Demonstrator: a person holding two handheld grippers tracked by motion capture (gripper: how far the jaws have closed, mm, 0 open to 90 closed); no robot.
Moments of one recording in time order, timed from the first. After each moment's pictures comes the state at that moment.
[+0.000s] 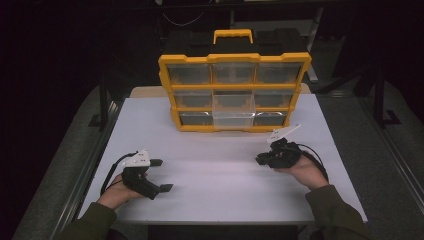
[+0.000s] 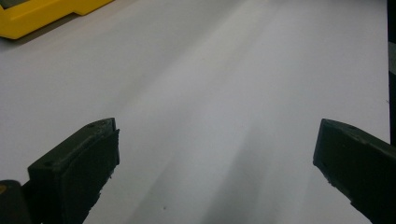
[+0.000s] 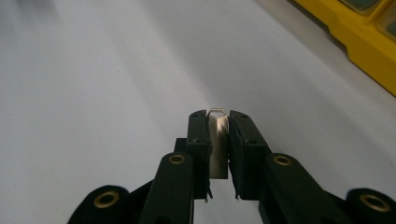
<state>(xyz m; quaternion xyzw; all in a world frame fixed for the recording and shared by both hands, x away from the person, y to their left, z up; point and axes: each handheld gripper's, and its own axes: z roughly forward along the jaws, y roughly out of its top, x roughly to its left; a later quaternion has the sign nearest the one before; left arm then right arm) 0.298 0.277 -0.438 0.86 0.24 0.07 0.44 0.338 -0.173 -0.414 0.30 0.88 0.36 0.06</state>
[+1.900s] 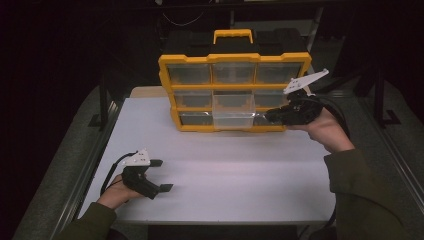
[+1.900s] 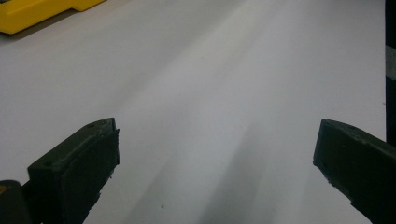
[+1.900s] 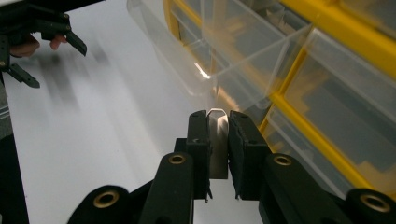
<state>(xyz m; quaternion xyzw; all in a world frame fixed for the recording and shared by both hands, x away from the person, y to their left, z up) 0.299 0.277 -0.437 0.86 0.24 0.06 0.44 0.367 -0.193 -0.280 0.28 0.86 0.40 0.12</state>
